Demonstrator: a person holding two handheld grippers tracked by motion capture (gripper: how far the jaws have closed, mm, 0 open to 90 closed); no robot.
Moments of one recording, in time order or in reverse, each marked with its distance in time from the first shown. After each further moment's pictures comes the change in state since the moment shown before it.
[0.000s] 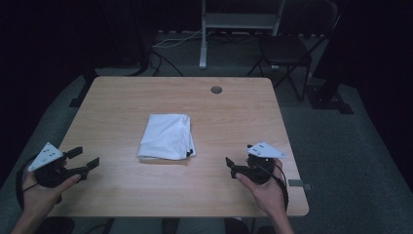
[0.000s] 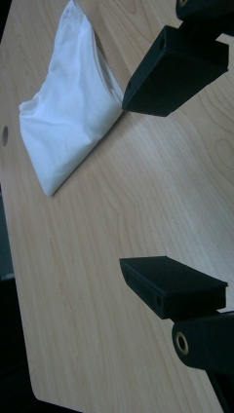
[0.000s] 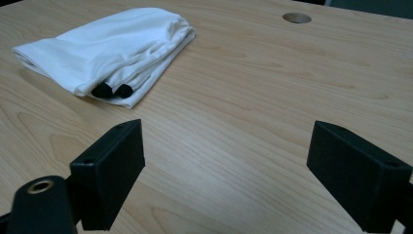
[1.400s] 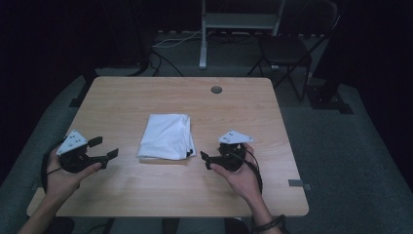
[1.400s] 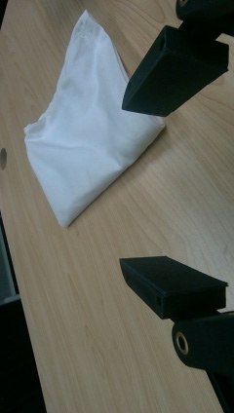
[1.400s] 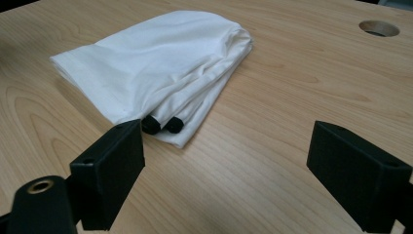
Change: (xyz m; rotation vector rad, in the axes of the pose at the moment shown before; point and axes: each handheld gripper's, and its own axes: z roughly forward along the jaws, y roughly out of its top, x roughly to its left) left arm -0.022 0.034 0.043 0.038 -0.059 0.062; right arm 0.037 0.033 0.057 0.049 0.126 -0.048
